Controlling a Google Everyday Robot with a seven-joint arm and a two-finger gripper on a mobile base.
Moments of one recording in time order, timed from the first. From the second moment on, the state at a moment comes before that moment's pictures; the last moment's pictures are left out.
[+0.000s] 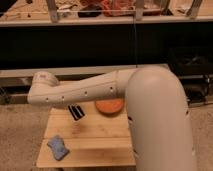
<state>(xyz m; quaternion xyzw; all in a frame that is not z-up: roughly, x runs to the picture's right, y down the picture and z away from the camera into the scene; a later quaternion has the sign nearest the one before) -0.179 0.090 0.748 -0.16 -0.11 -0.80 0.57</state>
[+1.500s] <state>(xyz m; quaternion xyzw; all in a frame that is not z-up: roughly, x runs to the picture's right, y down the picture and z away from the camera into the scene) -0.192 0.044 0.718 -0.12 -0.22 -0.79 0.56</state>
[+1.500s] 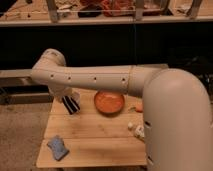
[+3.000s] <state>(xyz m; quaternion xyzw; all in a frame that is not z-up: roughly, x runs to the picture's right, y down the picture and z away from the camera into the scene) -0.187 0.006 0.756 -0.12 -0.27 -0.73 0.61</state>
